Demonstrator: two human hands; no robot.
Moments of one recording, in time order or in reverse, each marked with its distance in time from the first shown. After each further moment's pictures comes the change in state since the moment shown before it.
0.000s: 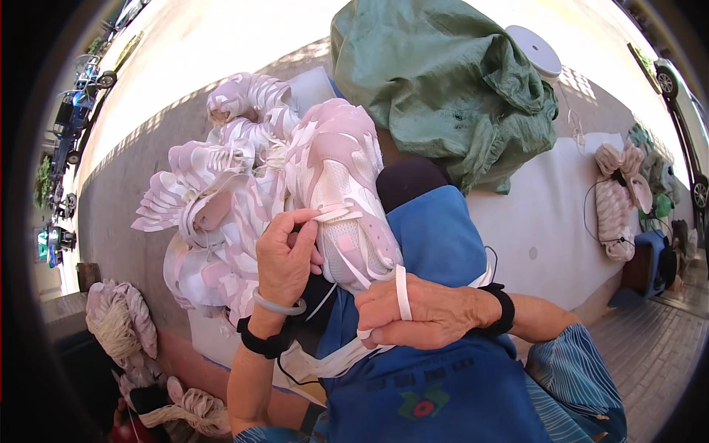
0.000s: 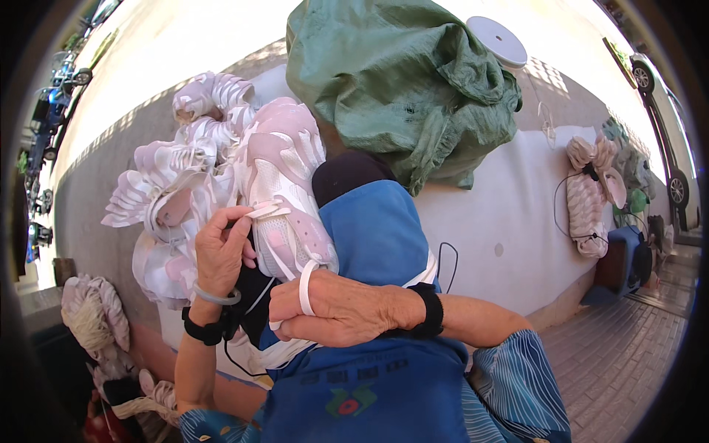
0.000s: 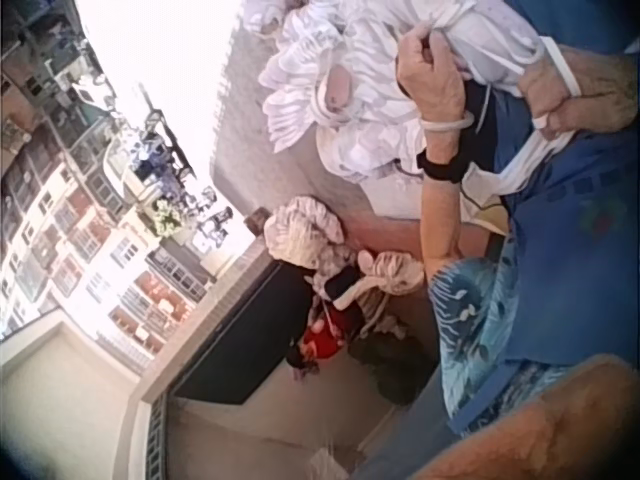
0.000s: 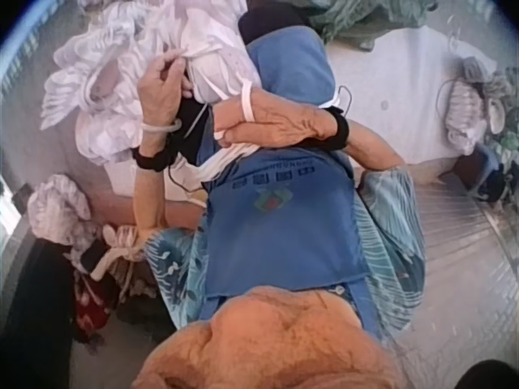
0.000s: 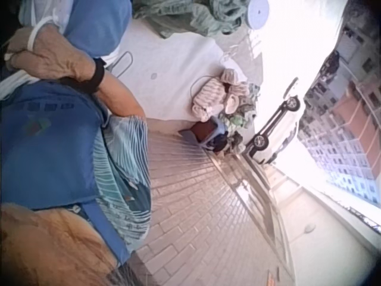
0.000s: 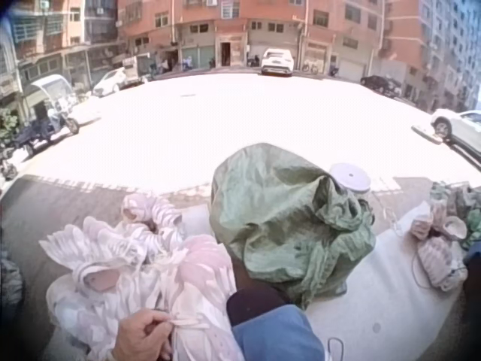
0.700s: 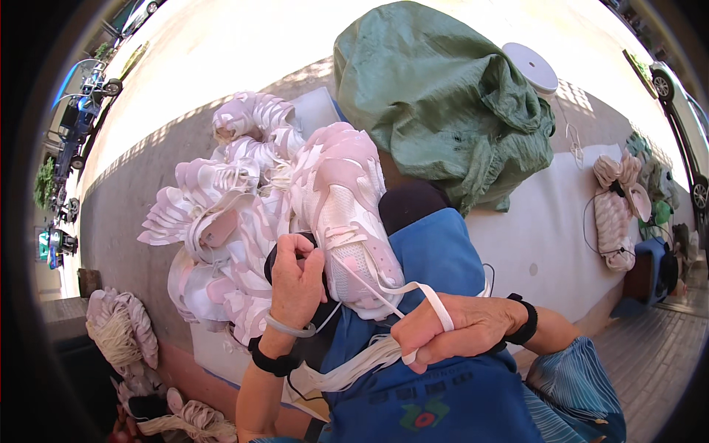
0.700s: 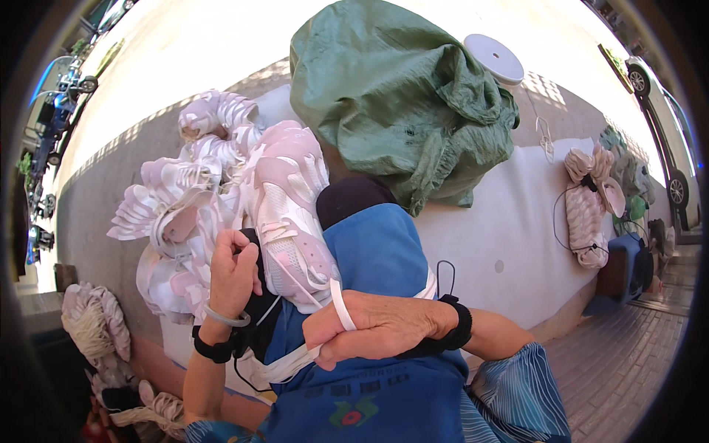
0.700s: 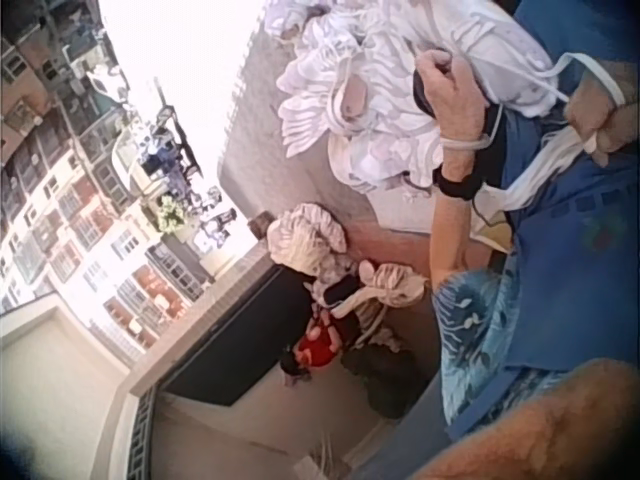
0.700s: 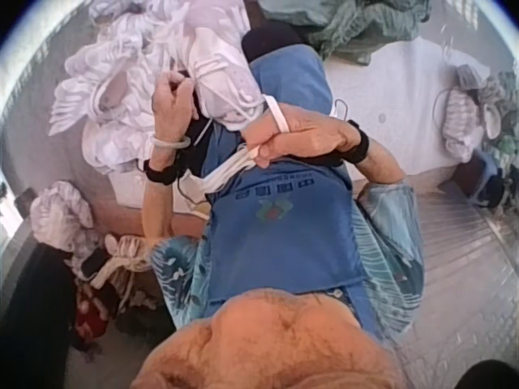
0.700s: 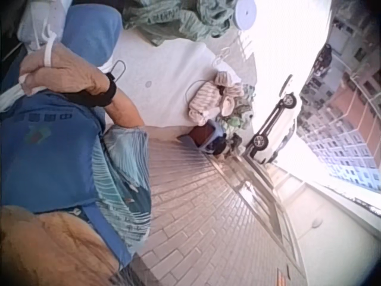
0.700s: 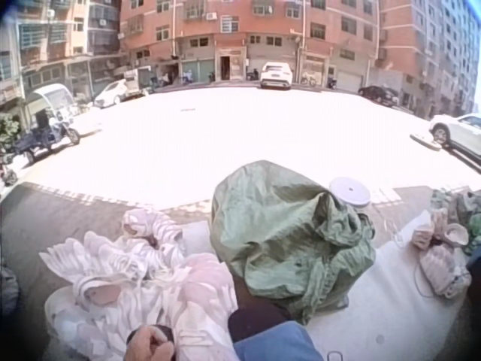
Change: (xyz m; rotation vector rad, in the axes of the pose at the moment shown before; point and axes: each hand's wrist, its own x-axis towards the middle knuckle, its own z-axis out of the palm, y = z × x) left_hand -0.005 -0.002 0.001 0.042 0.029 0.020; right_hand -0.020 -0.028 -0.023 0.333 -0.152 0.140
